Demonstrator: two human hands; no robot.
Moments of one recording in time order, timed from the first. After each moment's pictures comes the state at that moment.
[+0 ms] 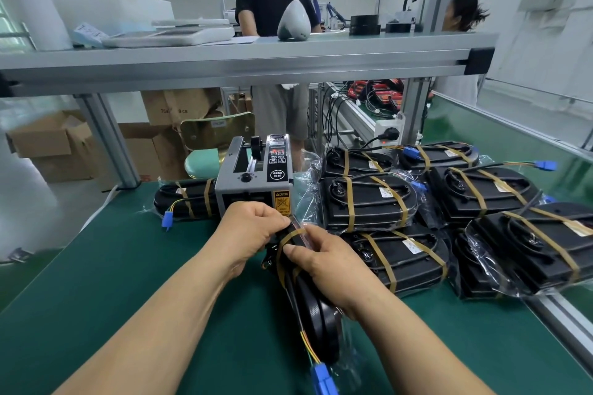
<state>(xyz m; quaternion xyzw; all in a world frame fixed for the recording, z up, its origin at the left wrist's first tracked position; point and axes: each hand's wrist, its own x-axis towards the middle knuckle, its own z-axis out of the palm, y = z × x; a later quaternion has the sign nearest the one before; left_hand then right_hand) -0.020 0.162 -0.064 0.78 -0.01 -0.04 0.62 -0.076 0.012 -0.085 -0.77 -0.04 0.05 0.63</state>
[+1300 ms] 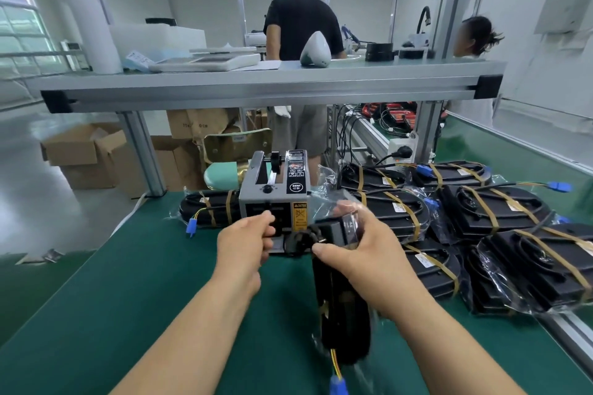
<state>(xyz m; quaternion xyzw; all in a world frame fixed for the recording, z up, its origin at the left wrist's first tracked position) -0.045 0.173 -0.061 0.63 0.16 0.07 0.76 -0.102 -0.001 -0.048 -0.79 -0.07 -0.11 0.60</state>
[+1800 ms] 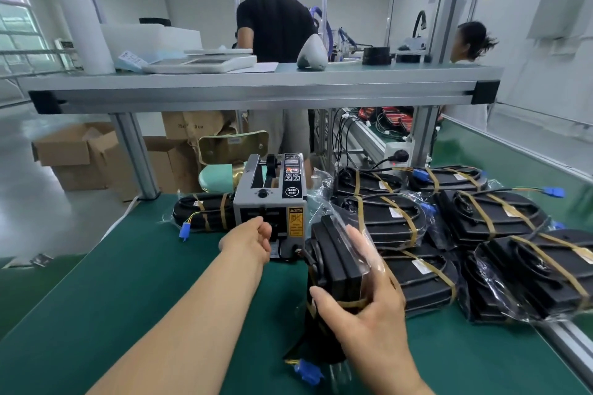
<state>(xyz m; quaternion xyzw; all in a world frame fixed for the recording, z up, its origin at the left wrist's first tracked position) 0.022 0.170 -0.076 0.46 0.32 -0.04 0.83 -0.135 0.014 -0.098 -0.75 -0.08 -0.28 0.60</state>
